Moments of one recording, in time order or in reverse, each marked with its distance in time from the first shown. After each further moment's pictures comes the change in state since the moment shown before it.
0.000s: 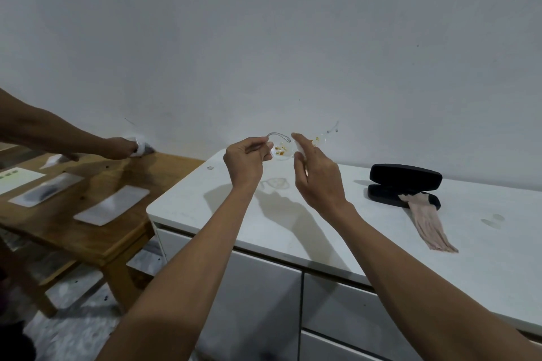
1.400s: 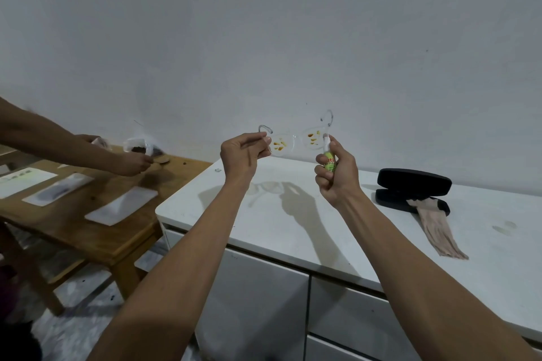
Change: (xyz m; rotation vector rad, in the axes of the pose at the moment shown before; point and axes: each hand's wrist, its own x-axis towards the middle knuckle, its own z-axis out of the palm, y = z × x) left_hand 0.013 0.022 -0.021 -0.061 -0.060 -0.022; right_hand 0.029 -0.005 -0.024 1.462 -0.040 1.142
